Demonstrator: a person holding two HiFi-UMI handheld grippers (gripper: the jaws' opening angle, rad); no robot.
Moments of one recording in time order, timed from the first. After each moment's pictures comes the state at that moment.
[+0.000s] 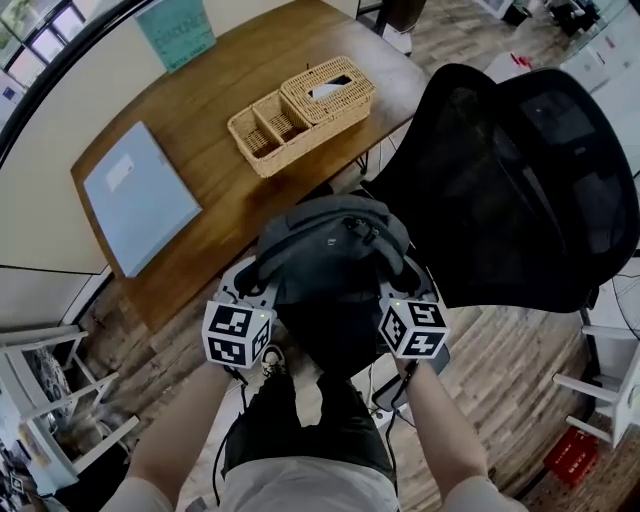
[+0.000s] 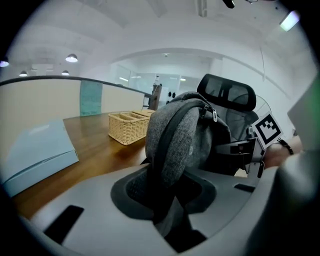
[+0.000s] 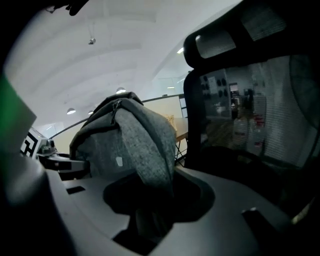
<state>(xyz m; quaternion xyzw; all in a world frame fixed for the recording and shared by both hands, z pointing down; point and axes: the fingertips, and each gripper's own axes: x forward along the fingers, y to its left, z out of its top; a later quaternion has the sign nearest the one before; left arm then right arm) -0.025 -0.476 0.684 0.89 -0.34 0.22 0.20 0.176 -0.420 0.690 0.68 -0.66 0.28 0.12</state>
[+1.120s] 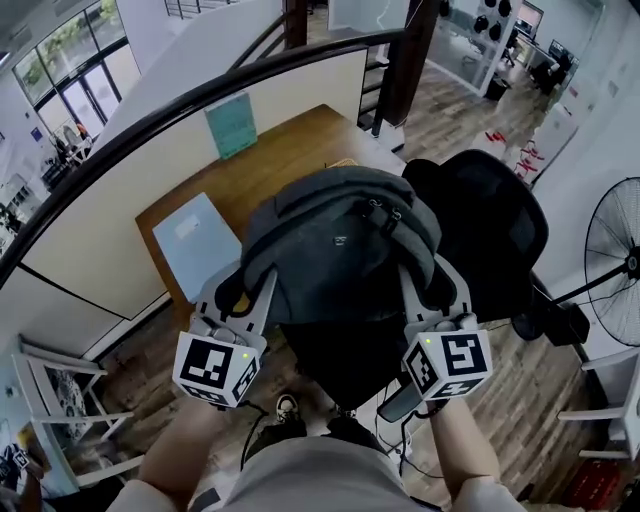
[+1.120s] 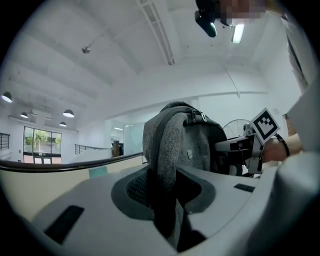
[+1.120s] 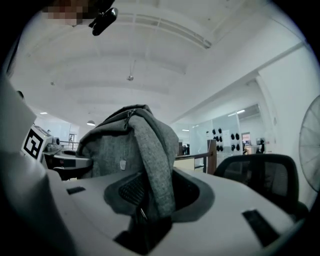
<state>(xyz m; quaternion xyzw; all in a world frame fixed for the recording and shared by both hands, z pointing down) -0.095 -0.418 0.309 0.93 -0.37 0.03 -0.01 0.105 -0.363 0.298 0.69 -0.72 0.02 0.04</state>
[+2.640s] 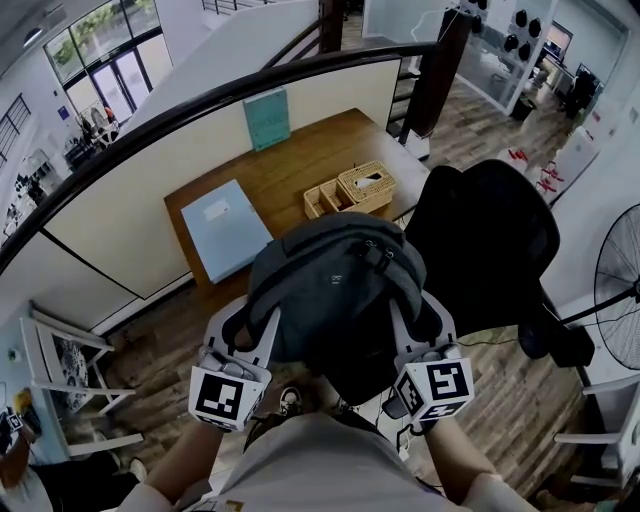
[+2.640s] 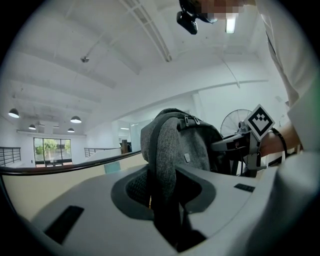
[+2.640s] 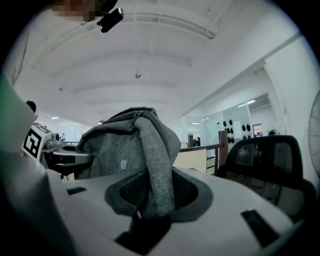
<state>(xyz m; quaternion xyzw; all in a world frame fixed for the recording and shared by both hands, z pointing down) -0.160 -0.338 0.334 0.91 -0.41 0.07 -0.04 0.040 -0.312 0.343 0.64 -0.77 0.06 0.05</state>
